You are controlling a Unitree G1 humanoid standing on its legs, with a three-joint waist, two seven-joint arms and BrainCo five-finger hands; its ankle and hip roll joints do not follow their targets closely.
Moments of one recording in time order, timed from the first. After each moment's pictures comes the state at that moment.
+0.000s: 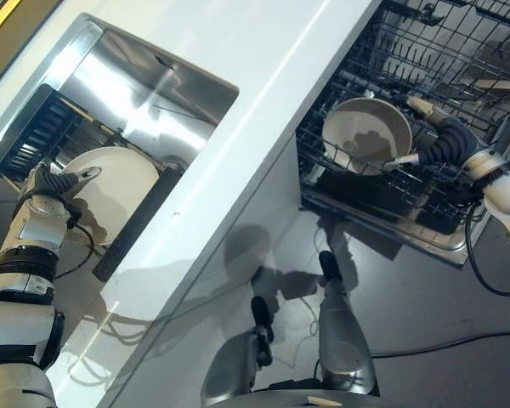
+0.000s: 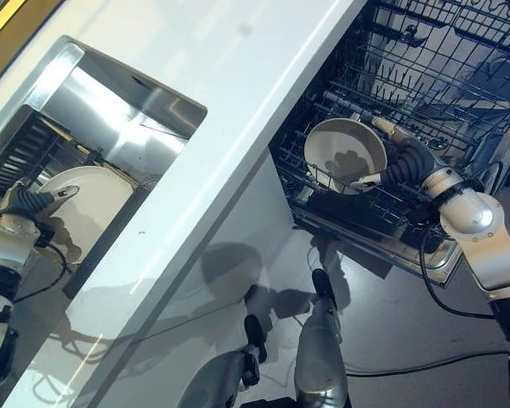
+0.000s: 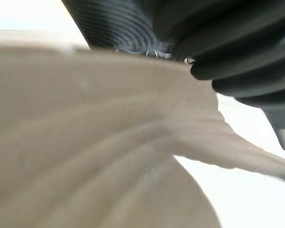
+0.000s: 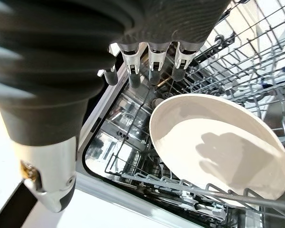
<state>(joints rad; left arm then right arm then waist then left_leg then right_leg) -0.68 0.89 -0.20 0.86 0.05 0.33 0.12 -0.42 -1.08 0.12 -0.06 0.15 0.04 0.14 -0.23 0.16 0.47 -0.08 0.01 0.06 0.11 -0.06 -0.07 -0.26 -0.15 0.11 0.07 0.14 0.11</state>
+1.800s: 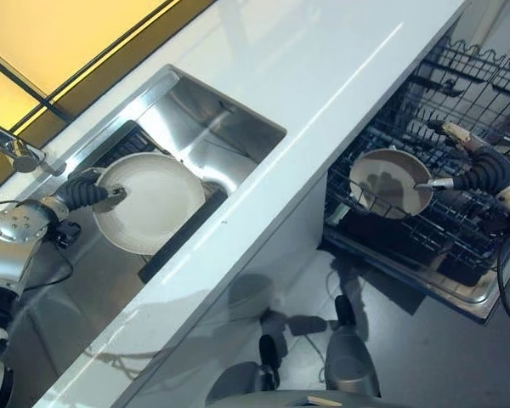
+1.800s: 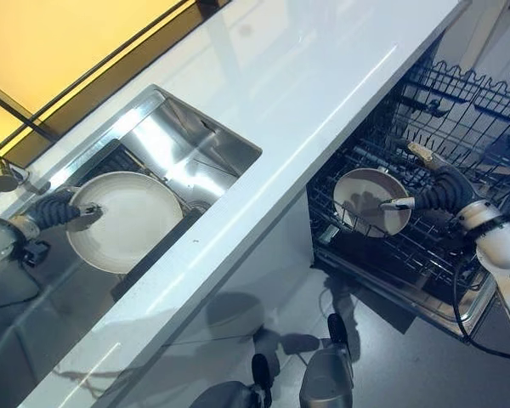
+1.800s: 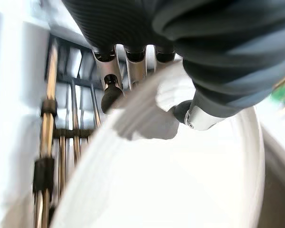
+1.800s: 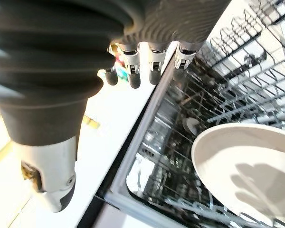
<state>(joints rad) -0.30 1.03 -0.02 0.45 -0.28 -0.09 -0.27 -0.07 -1.01 -0.16 -0.06 0.21 -0.08 0.14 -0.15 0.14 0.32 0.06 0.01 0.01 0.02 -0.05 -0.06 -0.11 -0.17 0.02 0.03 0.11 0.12</state>
